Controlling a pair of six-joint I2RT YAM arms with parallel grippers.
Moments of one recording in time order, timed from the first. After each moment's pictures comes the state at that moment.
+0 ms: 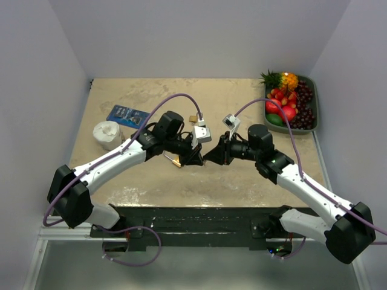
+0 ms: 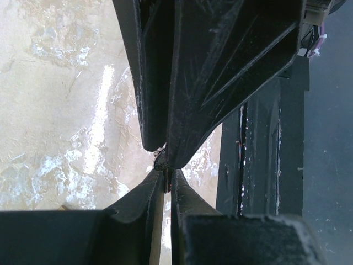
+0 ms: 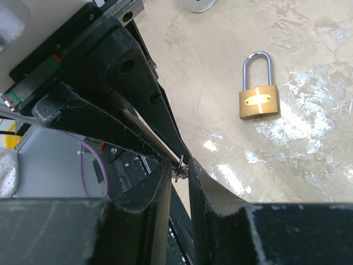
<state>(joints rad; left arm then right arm) -0.73 1.43 1.12 -0.44 0.69 0.27 0.58 1.06 0.74 -0.02 -0.59 0.42</state>
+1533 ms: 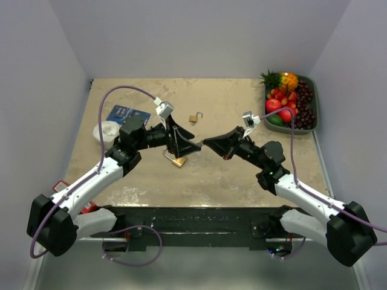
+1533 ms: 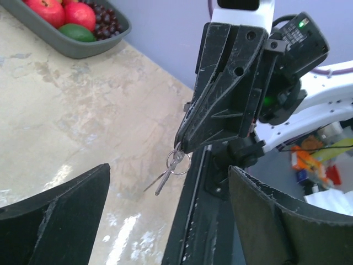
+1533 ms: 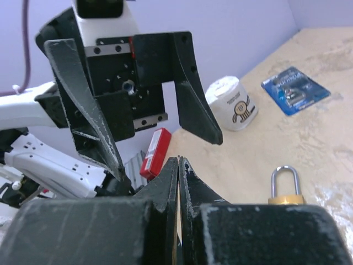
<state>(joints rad) -0.54 1.14 0.82 0.26 0.75 -0.49 0.58 1.03 0.50 0.80 -0.49 0.74</state>
